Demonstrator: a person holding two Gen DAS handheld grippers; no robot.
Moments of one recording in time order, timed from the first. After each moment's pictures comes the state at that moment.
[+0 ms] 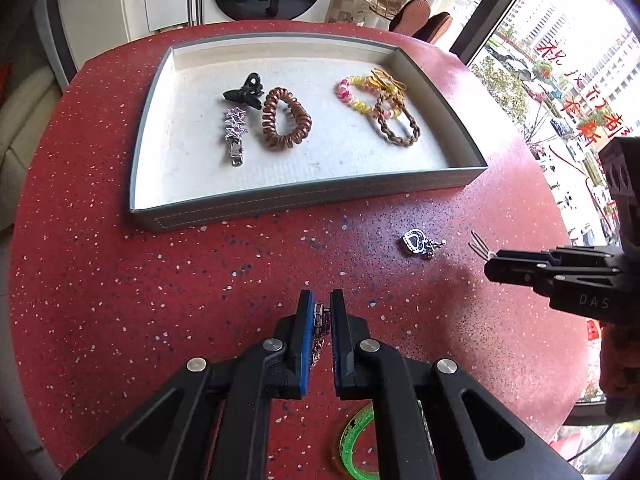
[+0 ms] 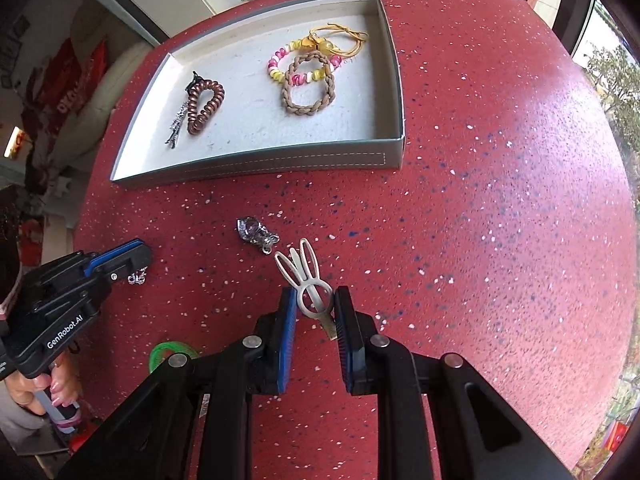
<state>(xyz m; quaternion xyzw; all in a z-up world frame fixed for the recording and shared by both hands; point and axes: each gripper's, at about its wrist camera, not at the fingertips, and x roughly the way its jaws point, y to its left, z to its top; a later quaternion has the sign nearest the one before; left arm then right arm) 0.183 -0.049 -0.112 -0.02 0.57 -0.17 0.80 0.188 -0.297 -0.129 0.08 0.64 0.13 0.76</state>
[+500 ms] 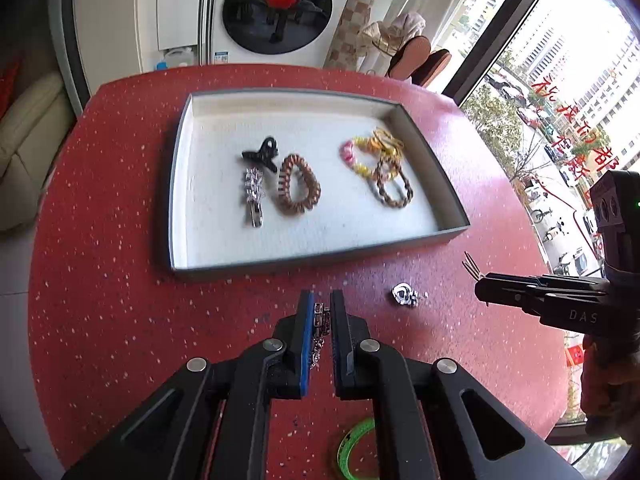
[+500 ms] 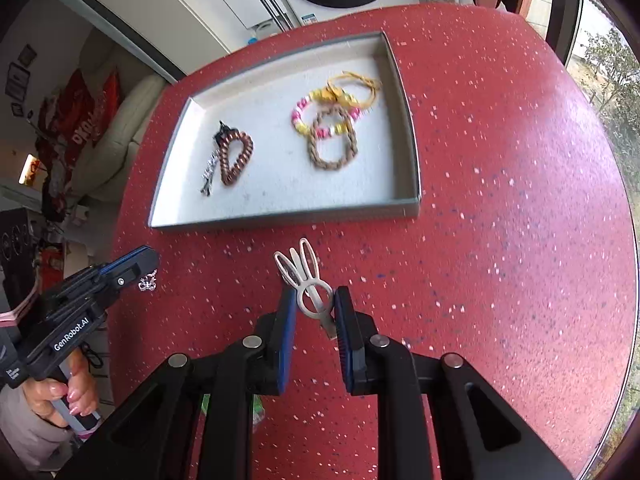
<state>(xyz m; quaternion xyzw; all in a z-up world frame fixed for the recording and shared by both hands) 0.208 -0.036 -0.071 -0.05 0.53 -0.17 0.83 0.214 -0.283 -0.090 0.12 0.60 0.14 0.78</state>
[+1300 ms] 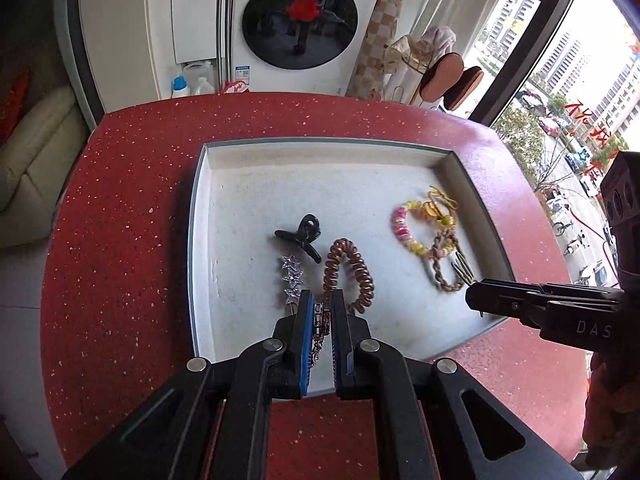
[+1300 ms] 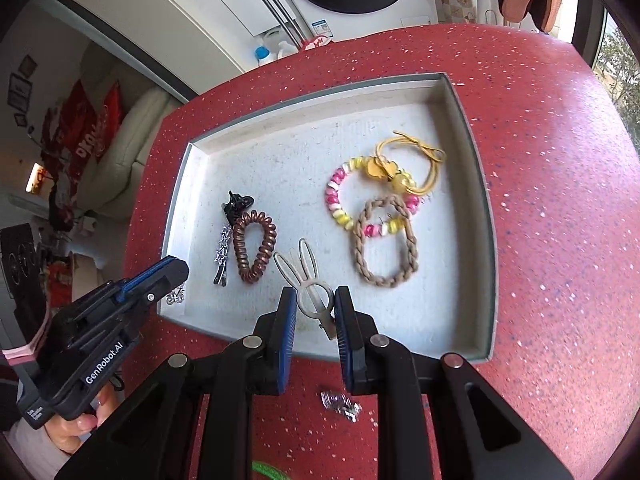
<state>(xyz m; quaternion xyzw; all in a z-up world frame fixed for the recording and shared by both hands) 0.298 -0.036 -0.088 -0.04 0.53 -0.13 0.84 0.310 -0.242 -0.110 0.13 0.61 0.15 0.77</state>
